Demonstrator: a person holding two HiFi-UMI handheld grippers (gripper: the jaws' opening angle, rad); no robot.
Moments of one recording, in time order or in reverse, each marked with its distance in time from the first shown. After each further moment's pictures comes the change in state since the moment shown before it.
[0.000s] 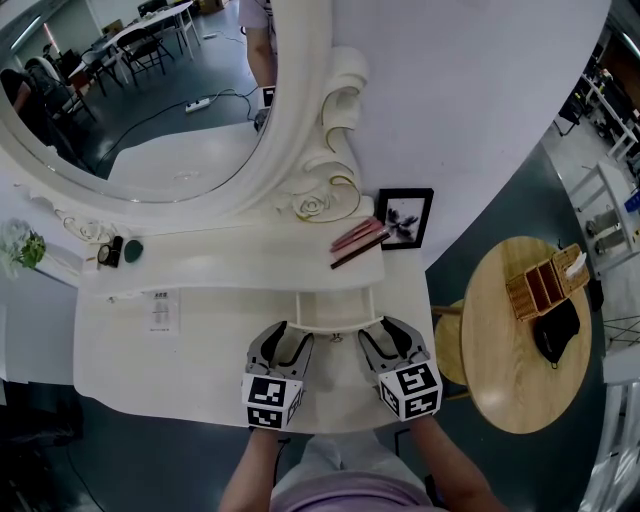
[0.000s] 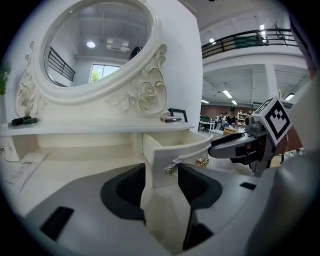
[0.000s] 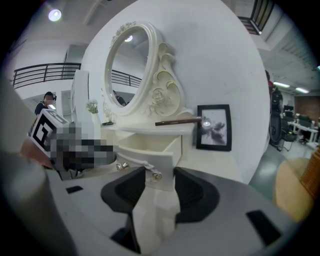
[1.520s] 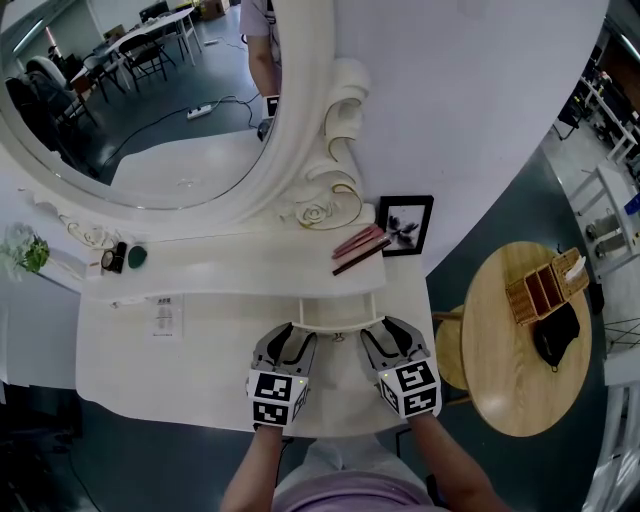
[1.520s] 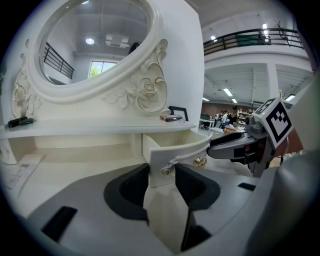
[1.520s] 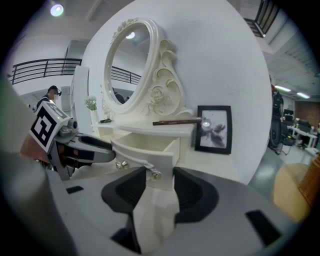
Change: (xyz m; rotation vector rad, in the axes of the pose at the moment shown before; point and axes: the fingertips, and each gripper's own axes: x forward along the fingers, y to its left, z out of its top) left arm 0.010 0.000 0.005 -0.006 0.037 -0.008; right arm 0.008 -0.007 0.004 -0.033 0.021 -0.018
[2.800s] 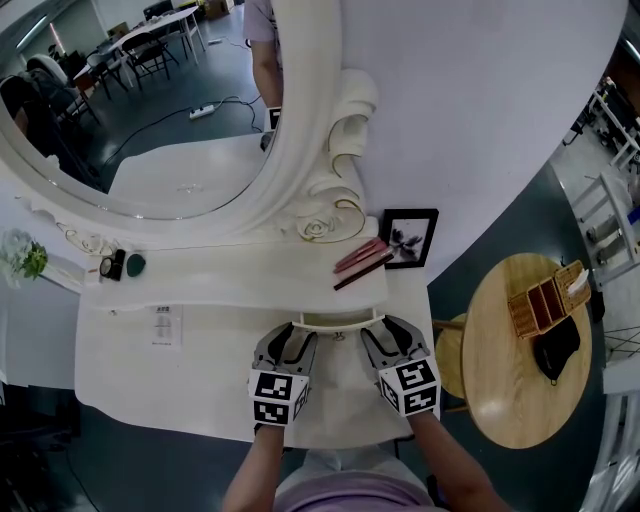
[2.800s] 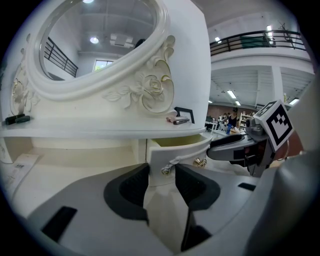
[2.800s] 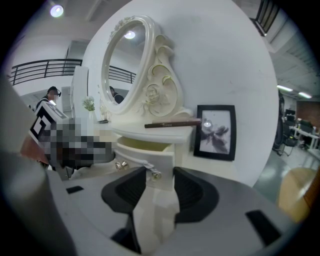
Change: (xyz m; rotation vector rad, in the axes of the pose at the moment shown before) left arm 0.022 0.013 0.013 -0.034 -0.007 0.018; right arm 0.024 -0.017 0.014 -0.003 -0.004 0.012
